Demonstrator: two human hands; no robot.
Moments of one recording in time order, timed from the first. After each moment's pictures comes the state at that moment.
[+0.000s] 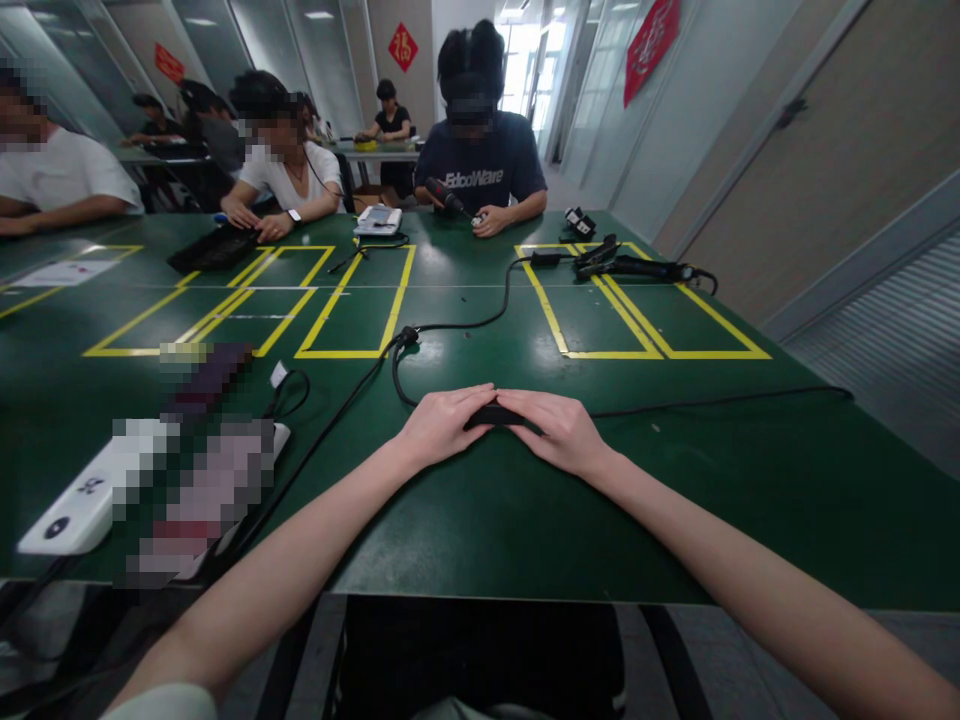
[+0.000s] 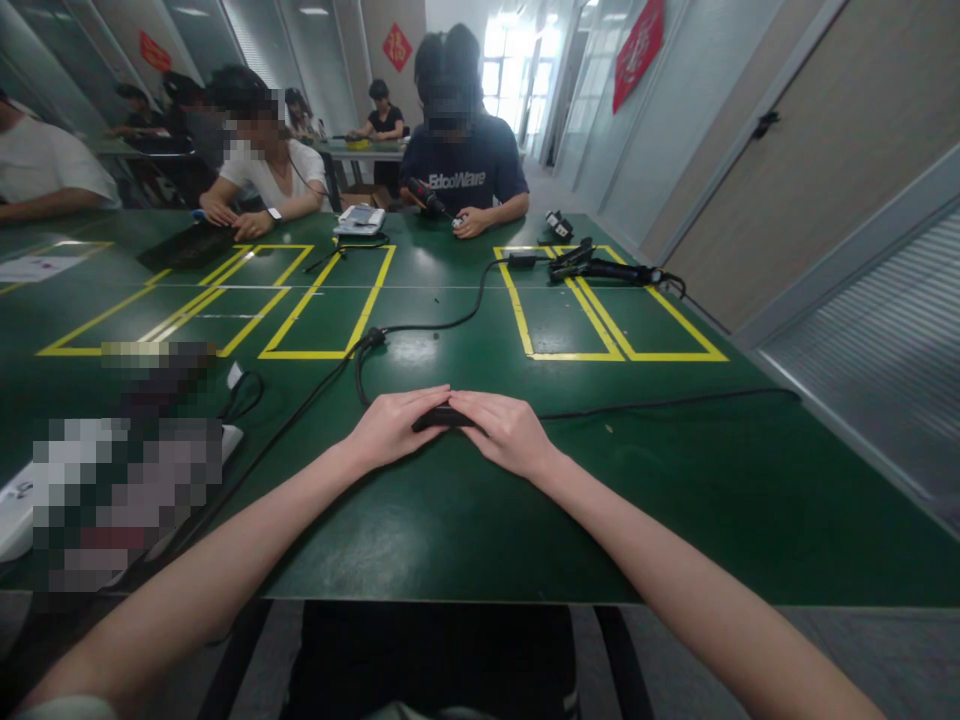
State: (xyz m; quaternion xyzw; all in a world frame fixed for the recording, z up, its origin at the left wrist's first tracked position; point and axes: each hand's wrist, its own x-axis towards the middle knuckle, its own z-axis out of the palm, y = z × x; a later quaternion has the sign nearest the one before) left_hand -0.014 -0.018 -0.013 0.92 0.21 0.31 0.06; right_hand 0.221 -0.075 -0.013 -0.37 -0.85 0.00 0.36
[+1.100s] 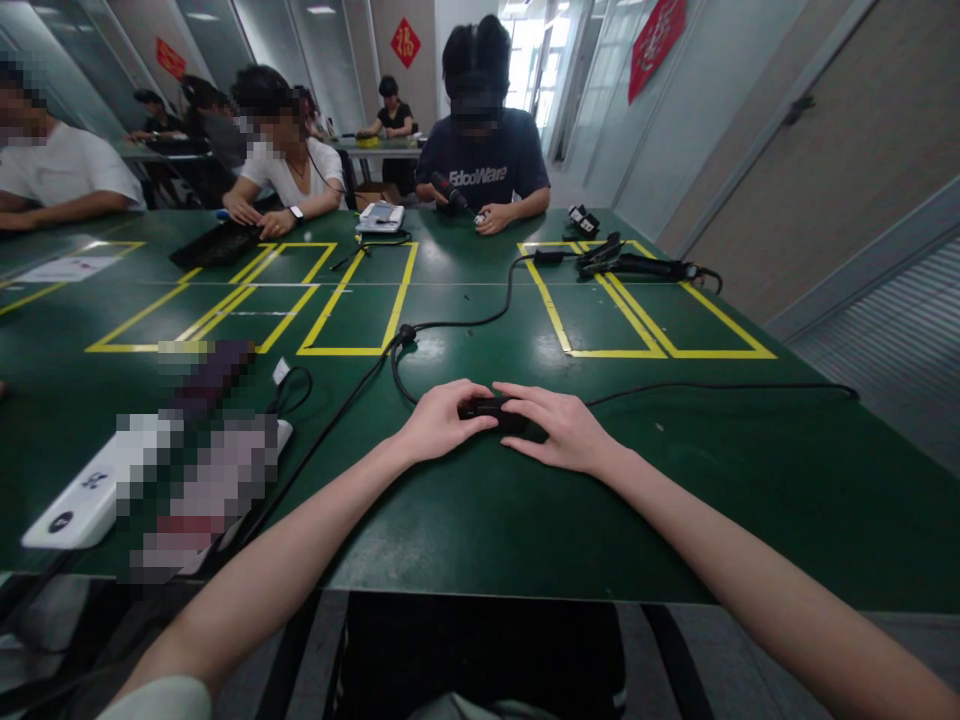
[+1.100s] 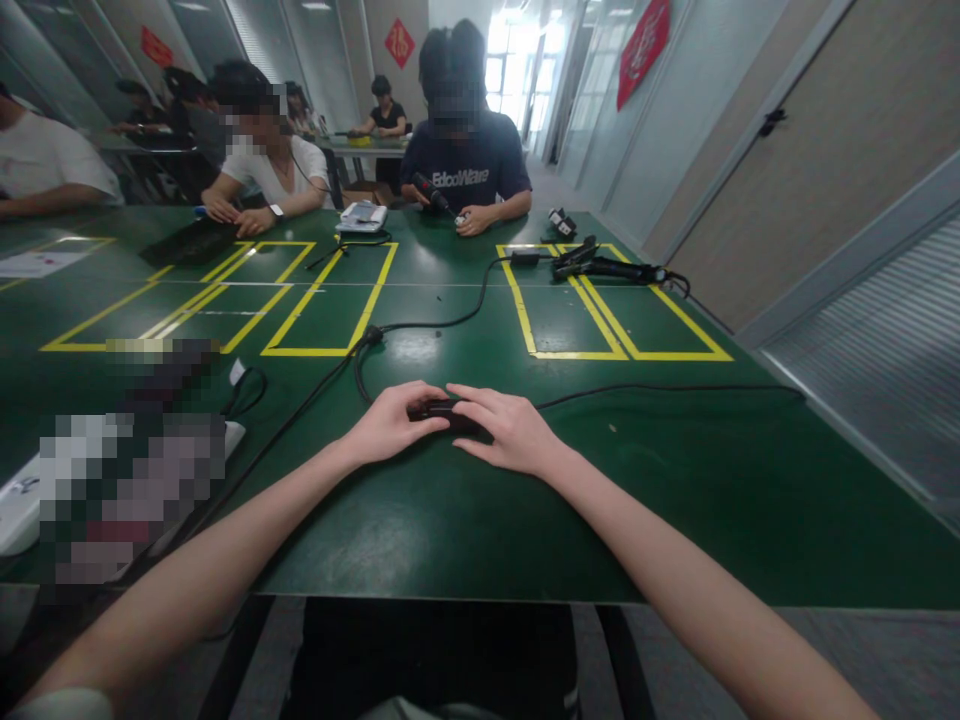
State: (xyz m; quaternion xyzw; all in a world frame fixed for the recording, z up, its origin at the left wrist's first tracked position) left_hand -0.009 -0.023 -0.001 0.85 0.30 0.30 0.31; right_hand 0.225 -0.075 -0.004 -0.36 -0.88 0.00 0.30
